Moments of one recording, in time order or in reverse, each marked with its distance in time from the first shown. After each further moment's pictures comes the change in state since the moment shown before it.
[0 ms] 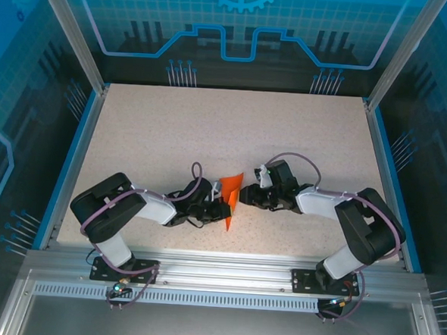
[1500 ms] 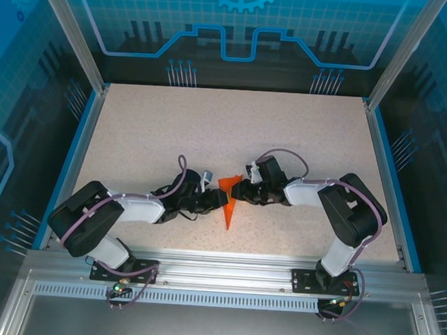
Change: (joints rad) left arm 0.104 -0.167 -0.022 -0.088 0.007 -0.006; right arm 0.037 0.164 0.117 0.029 0.016 0.041
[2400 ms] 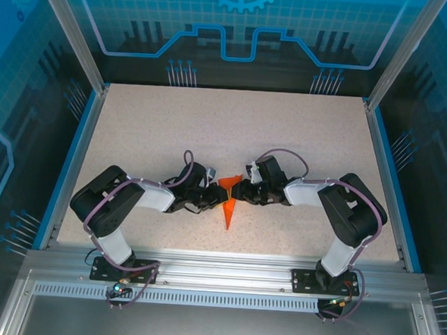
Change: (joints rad) left arm 0.045 0.196 0.119 -0.001 0.076 0.002; right arm 0.000 0.000 0.002 -0.005 0.000 -0.002
